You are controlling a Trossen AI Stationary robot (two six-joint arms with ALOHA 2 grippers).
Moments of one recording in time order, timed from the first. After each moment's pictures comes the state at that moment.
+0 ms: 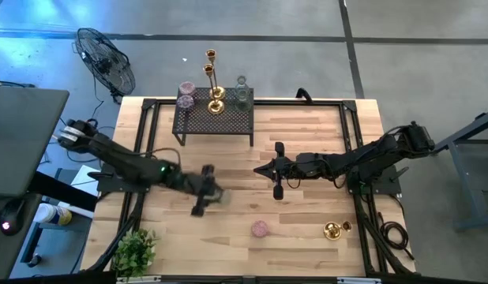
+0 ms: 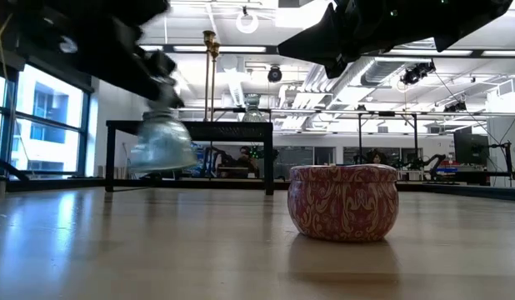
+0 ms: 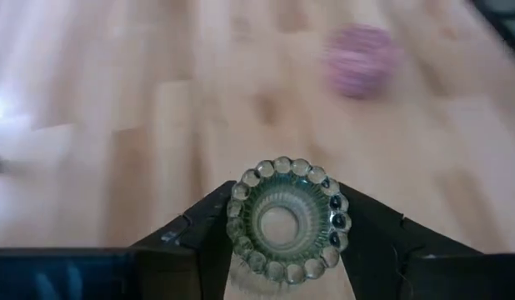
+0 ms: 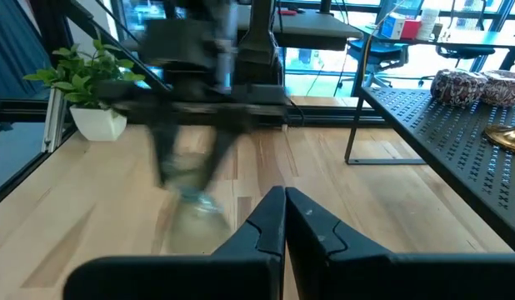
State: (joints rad) left arm -0.32 1.29 0.68 -0.02 -0.16 -0.05; right arm 0.15 1.44 0.65 0.62 0.20 0.00
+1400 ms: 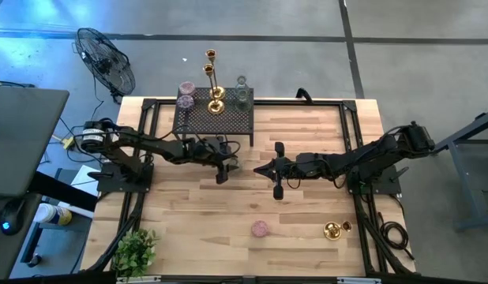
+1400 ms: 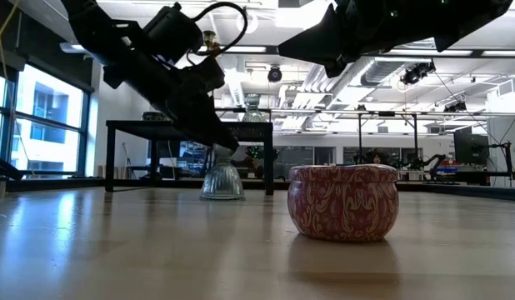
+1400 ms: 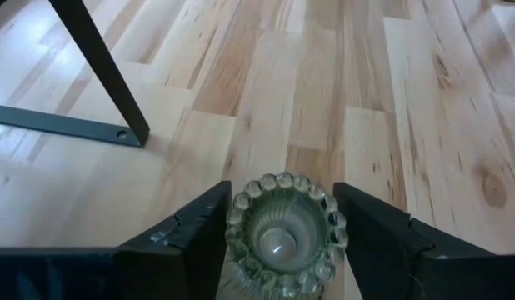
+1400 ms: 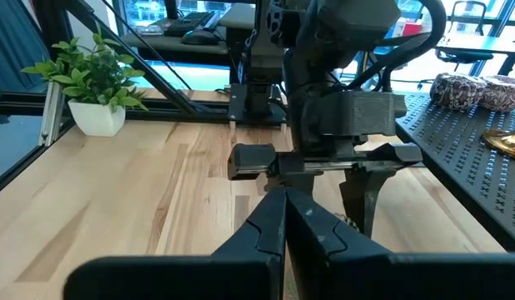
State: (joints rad) left arm 0.12 1.54 0.68 0.30 0.00 -0.06; right arm 0.14 1.43 0.65 0.62 0.20 -0.02
